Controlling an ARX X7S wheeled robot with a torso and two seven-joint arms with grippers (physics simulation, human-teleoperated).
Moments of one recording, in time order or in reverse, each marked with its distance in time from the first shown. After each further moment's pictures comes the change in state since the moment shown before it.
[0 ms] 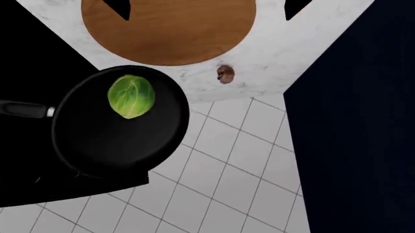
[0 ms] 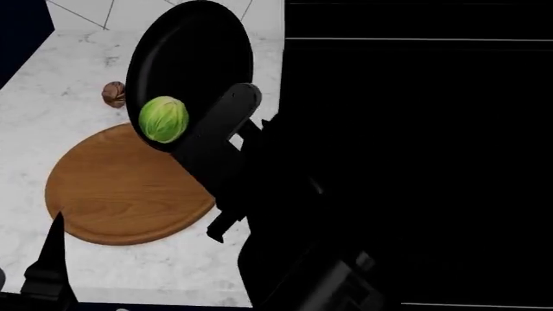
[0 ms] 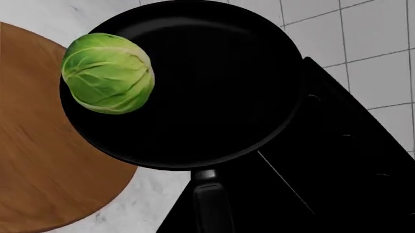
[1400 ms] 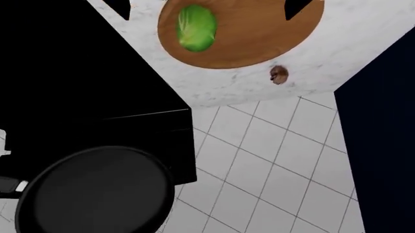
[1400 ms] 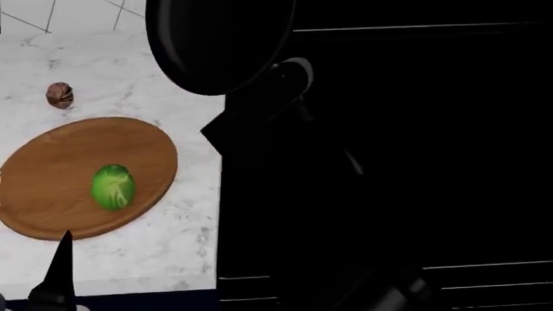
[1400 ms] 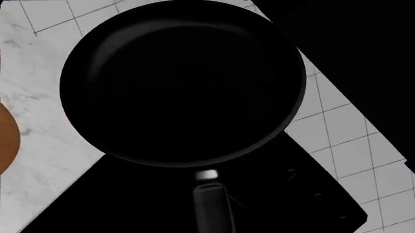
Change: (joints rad) left arm 0.080 -0.008 0.009 0.014 -0.033 0.072 -0.002; right arm -0.057 0.109 0.115 -0.251 -0.047 0.018 0.135
